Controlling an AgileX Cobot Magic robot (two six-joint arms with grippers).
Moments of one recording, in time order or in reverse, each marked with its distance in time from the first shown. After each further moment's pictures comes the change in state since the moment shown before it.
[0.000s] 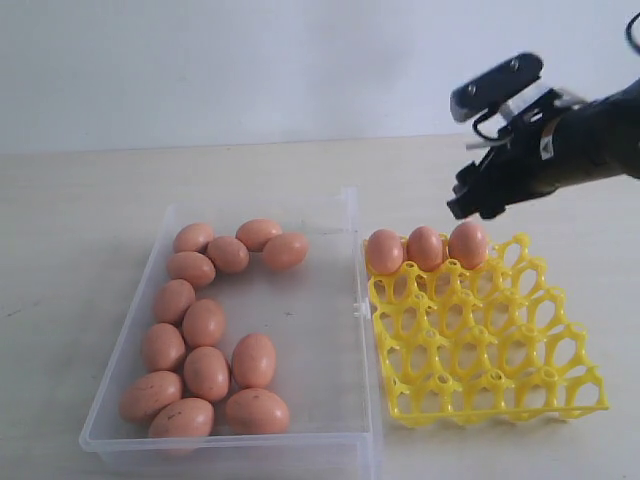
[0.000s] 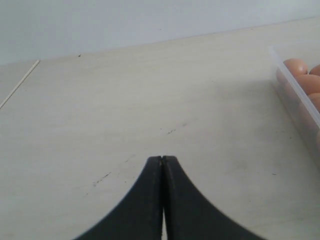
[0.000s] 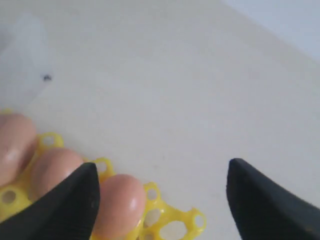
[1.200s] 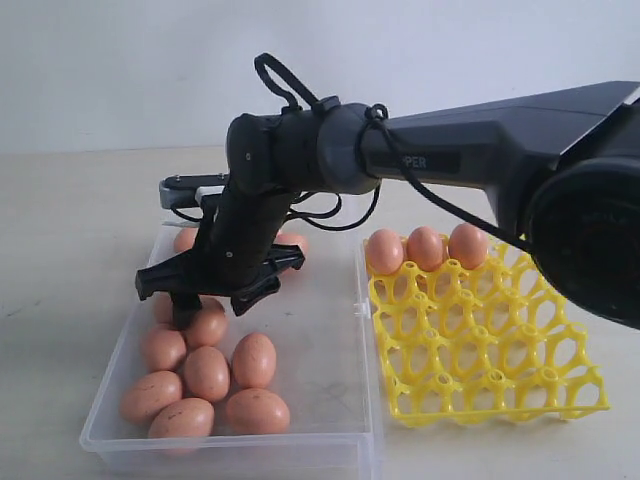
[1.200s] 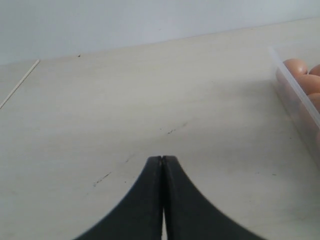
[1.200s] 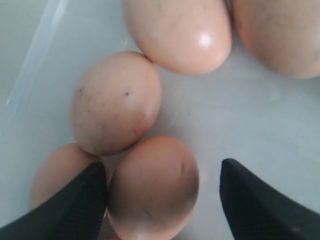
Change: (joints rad) left arm 0.000 0.000 0.000 0.000 0.000 0.000; right arm 0.495 0.643 -0.828 0.723 0.667 0.050
